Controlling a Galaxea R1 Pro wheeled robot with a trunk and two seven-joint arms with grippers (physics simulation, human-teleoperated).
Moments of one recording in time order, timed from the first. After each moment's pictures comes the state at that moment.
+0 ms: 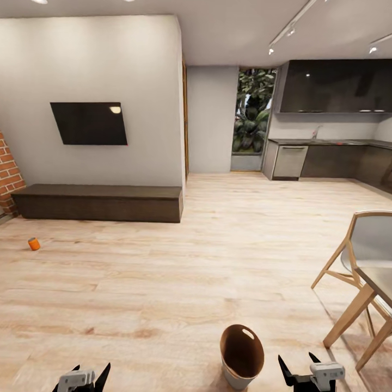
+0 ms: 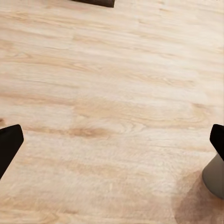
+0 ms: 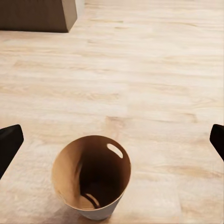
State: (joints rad) left arm 0.12 0.05 0.30 -1.13 0.09 -0.13 -0.37; right arm 0.12 -0.05 -0.26 -1.16 0.01 -0.25 0.33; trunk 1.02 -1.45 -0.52
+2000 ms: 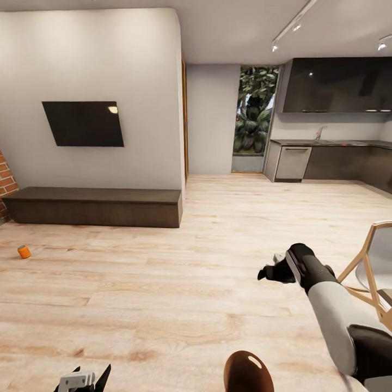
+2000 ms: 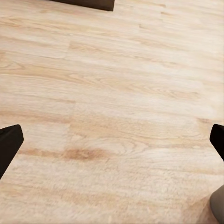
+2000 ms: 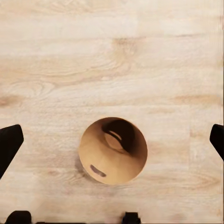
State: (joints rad) left arm 0.12 0.05 0.30 -1.12 0.09 -0.13 -0.37; right arm -0.96 -0.12 -0.16 -0.55 0.19 1.05 0.28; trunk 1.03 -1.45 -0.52
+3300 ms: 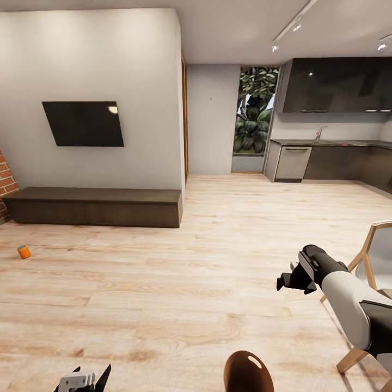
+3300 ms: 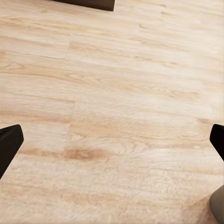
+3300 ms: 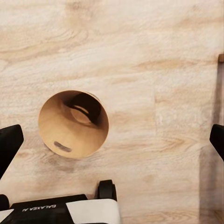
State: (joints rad) left arm 0.12 0.05 0.30 -1.12 0.09 -0.13 -0.37; right arm -1.07 -0.21 -0.16 -0.26 0.22 1.03 0.21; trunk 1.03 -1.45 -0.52
